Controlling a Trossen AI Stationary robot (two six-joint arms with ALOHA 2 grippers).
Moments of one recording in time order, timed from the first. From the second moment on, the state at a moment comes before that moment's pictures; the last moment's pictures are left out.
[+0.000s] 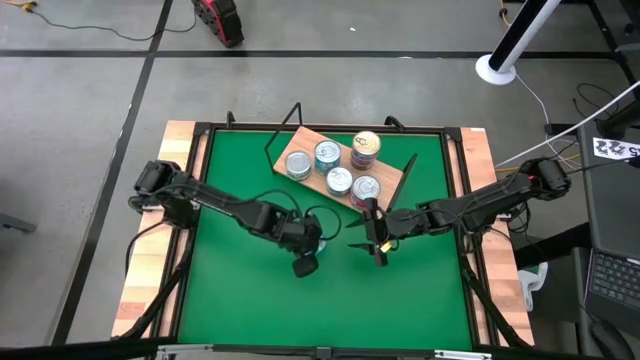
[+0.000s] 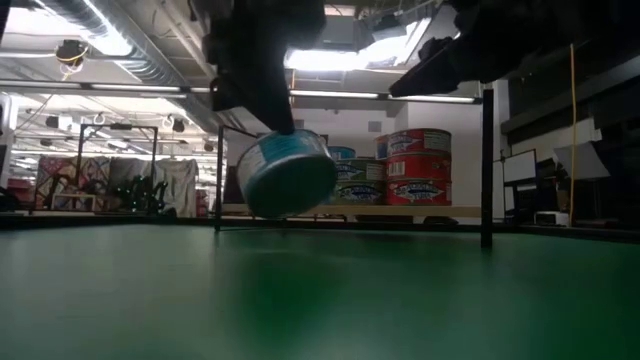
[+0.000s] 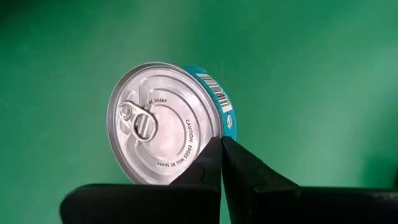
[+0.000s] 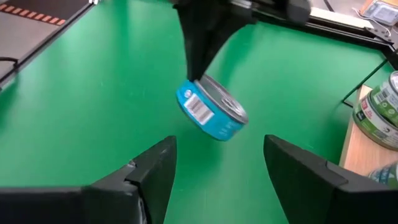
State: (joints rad) left arm -0.25 1.75 1.30 -0.62 -0.11 -0.67; right arm 0.28 1.34 0.72 0.13 0.17 -0.09
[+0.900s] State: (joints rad) left arm -0.06 1.62 1.30 -0.58 -0.11 -0.47; right arm 0.28 1.19 0.72 0.12 0.17 -0.09
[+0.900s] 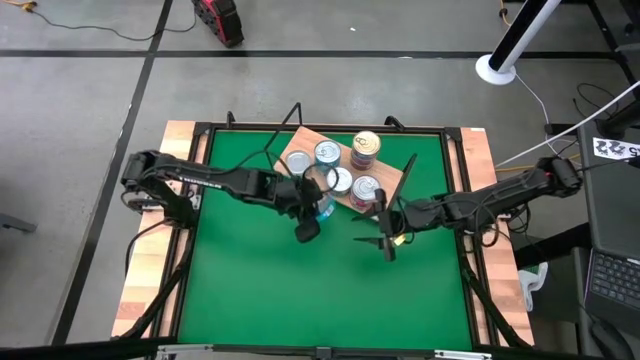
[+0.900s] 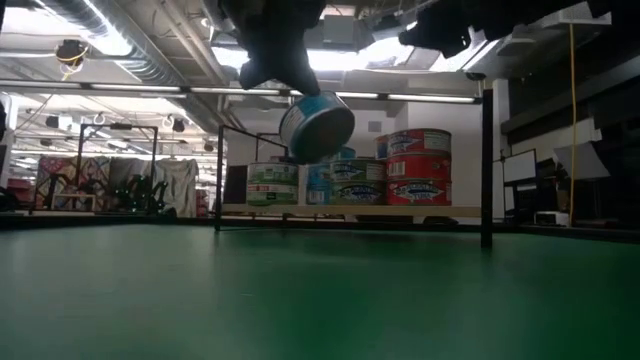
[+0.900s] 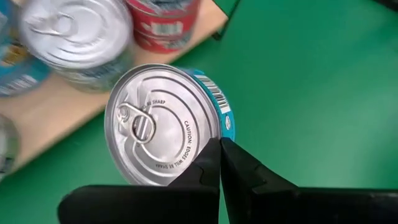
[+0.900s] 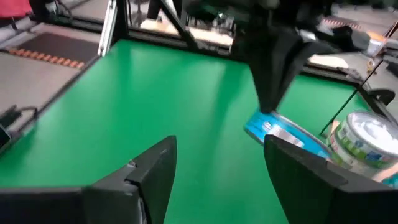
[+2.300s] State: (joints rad) left arm 0.30 1.61 1.40 -0.48 -0.12 -0.07; right arm 0.28 1.15 0.72 0.12 0.17 -0.09
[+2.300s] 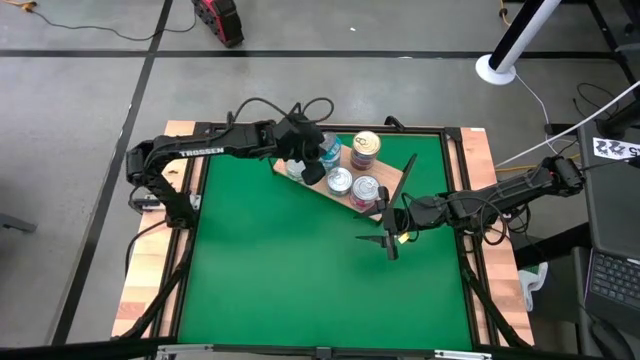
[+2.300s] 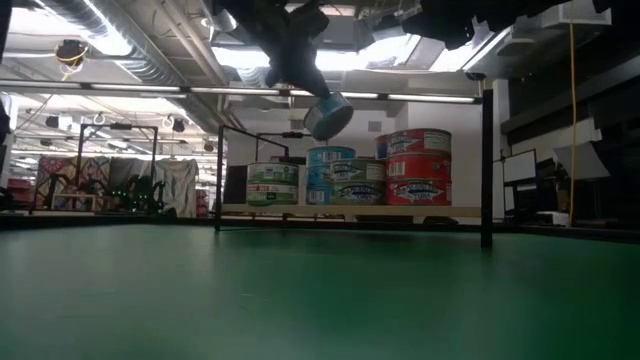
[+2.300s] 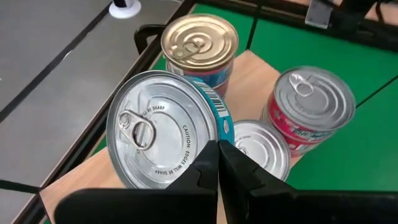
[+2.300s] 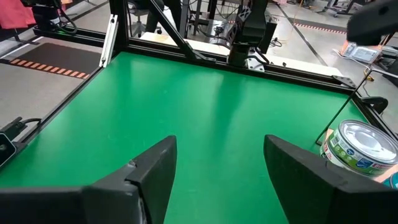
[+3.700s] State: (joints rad) left arm 0.30 1.70 1.40 -0.52 -0.19 0.27; right arm 0.28 1.15 0.72 0.10 0.17 -0.09
